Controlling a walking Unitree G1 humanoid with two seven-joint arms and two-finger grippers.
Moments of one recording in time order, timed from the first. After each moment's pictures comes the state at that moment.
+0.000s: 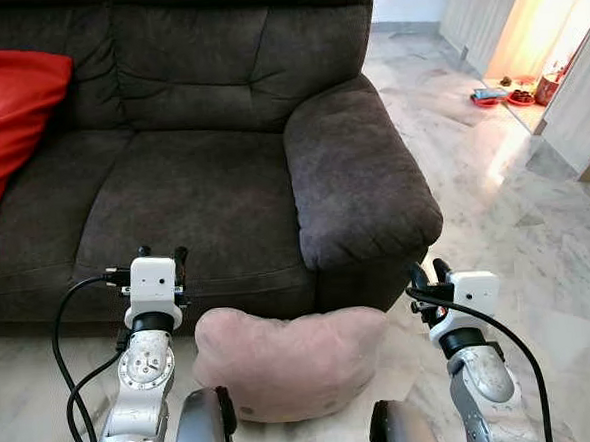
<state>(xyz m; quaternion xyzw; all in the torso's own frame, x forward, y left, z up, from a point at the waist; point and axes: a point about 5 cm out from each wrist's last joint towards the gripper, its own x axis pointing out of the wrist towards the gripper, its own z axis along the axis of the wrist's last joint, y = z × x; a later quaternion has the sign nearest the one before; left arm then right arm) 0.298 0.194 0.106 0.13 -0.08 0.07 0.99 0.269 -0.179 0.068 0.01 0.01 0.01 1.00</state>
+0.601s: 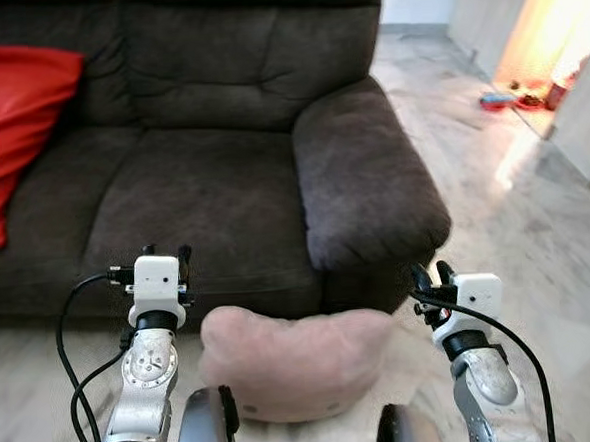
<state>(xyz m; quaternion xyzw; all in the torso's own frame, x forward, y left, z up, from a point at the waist) 0.298 0.196 0.106 0.13 -0.08 0.07 0.99 0.271 -0.173 0.070 0.02 0.01 0.02 1.00</state>
